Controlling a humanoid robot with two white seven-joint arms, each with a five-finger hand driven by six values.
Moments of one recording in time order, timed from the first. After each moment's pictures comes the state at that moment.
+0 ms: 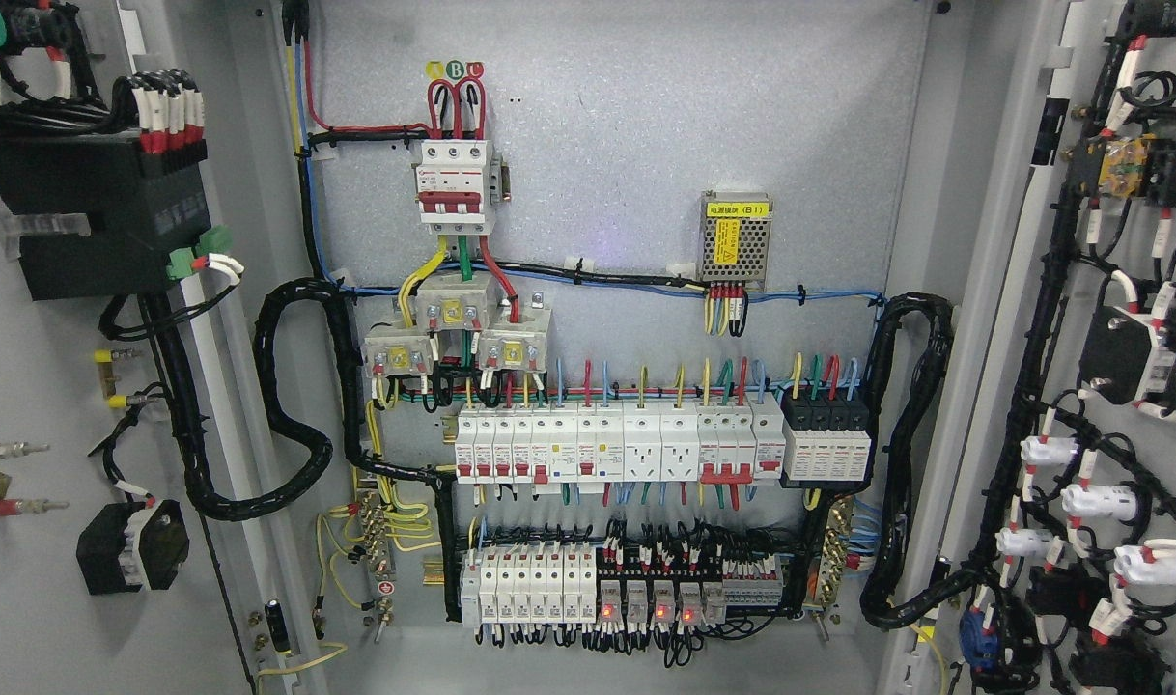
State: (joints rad) left arm 0.46 0.24 0.19 -1.92 0.48 -0.22 -0.76; right arm 0.47 -0.49 0.20 -1.65 -0.47 -0.67 0.24
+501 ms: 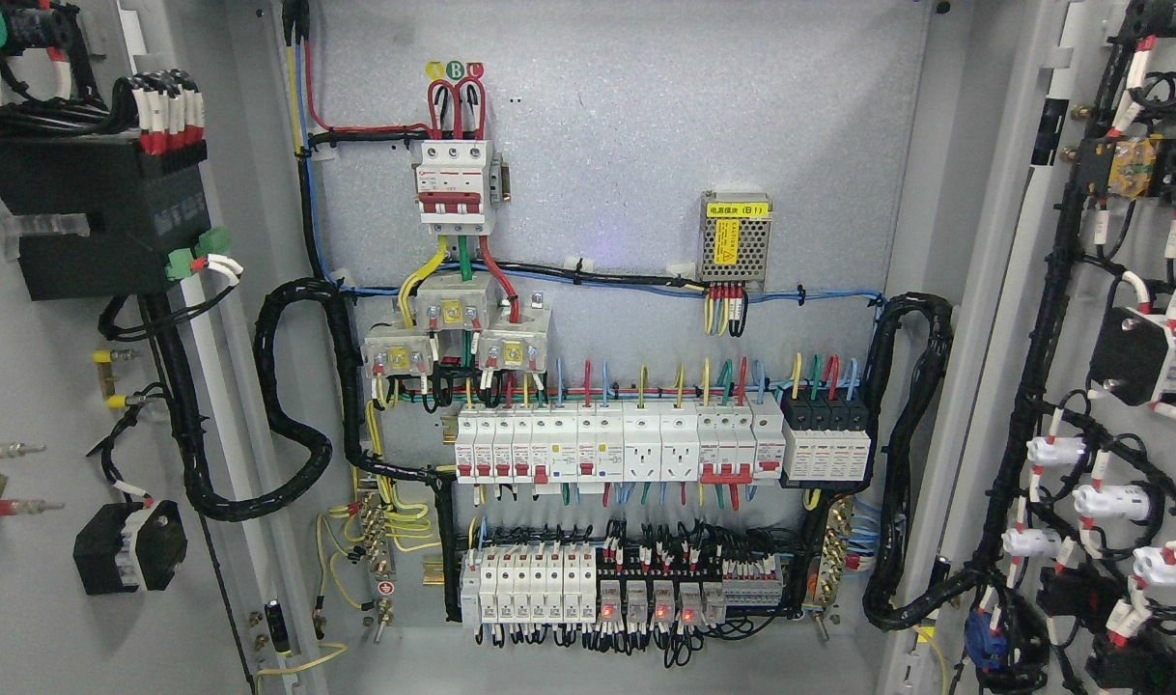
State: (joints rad) left arm 0.46 0.20 0.35 -1.90 0.52 -0.19 -0.89; right arm 0.45 -0.48 0.17 -1.64 -0.52 -0.68 0.23
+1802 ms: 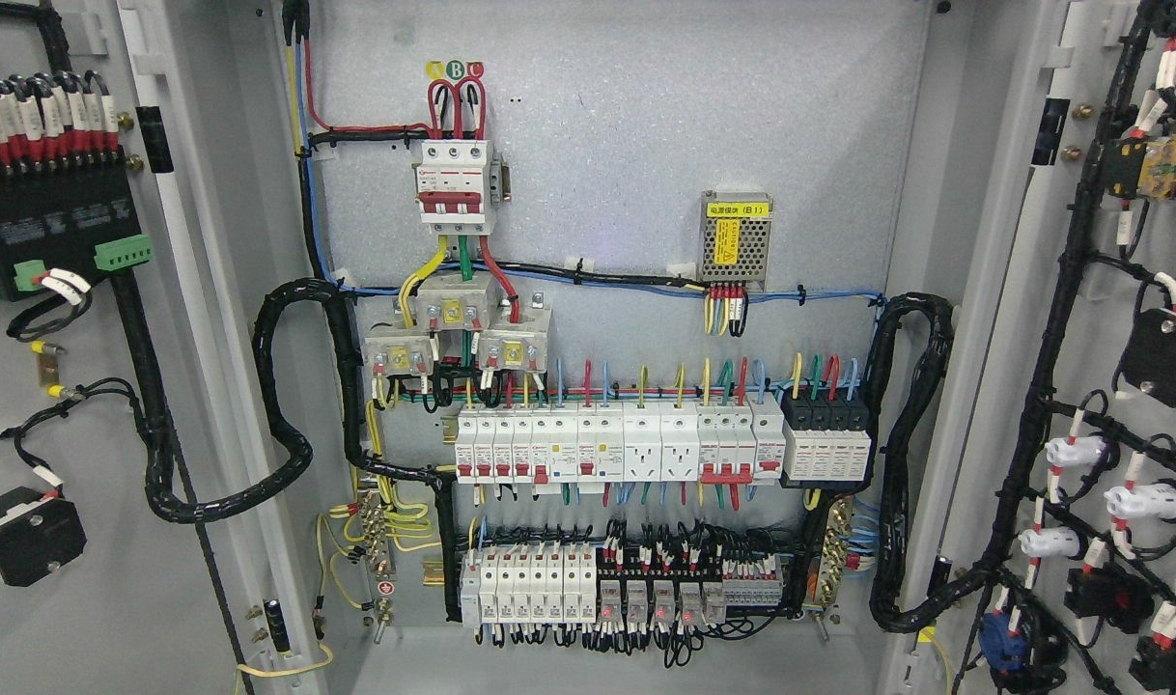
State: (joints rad) left arm 0.28 0.45 0.61 -1.53 0.79 -0.15 -0.97; right arm 0.46 -0.54 0.12 -1.59 -0.59 -0.69 0.25
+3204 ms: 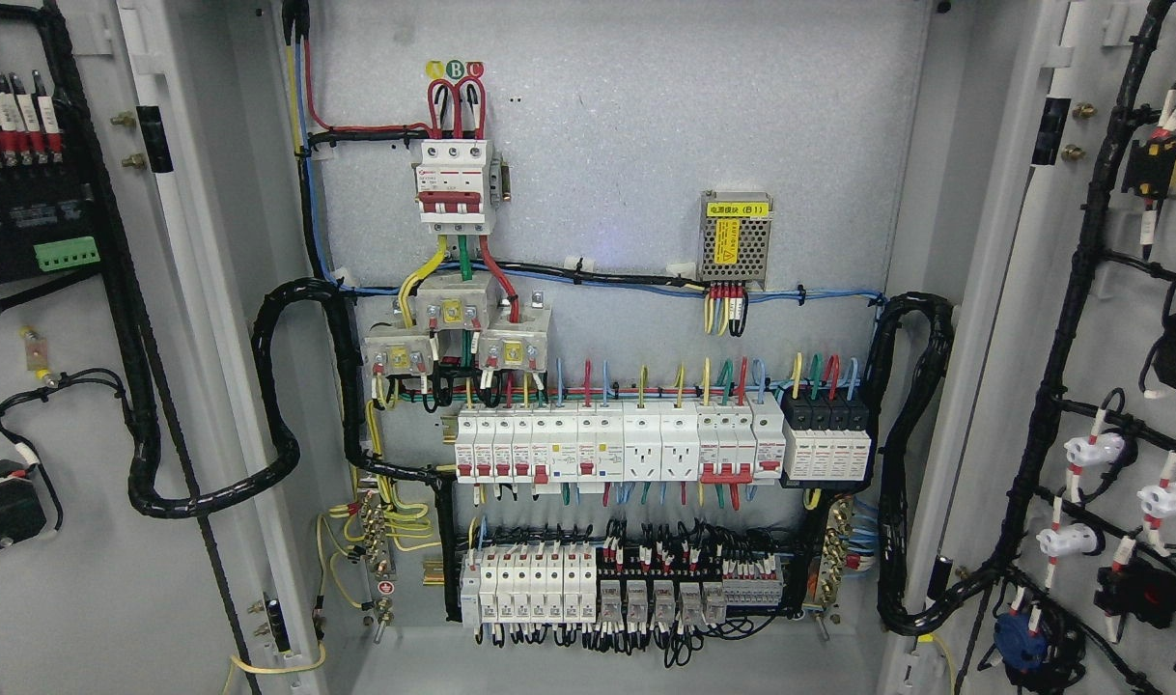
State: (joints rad) left arm 0.09 0.61 0.57 -1.25 0.81 -0.07 -0.98; right arm 0.46 -0.55 0.05 -1.53 -0.62 -0.69 0.25
